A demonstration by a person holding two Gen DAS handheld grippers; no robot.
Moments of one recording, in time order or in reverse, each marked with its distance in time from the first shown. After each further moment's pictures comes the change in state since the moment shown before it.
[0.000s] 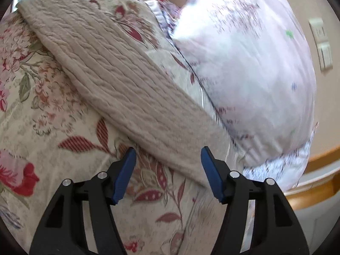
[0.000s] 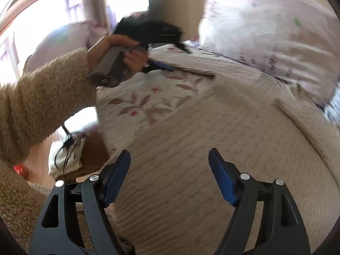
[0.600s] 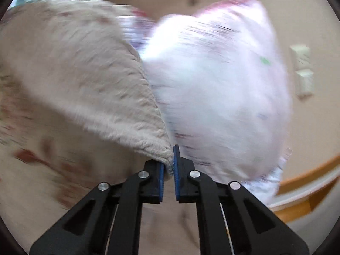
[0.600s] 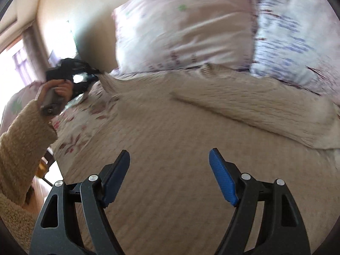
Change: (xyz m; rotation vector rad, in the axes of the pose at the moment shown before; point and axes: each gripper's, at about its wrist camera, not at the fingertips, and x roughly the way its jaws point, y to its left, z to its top) left arm -0.002 -0.056 0.009 -0.055 -0.104 -0.221; right arm -0.067 -0.122 -0.033 0.383 -0.136 -0.205
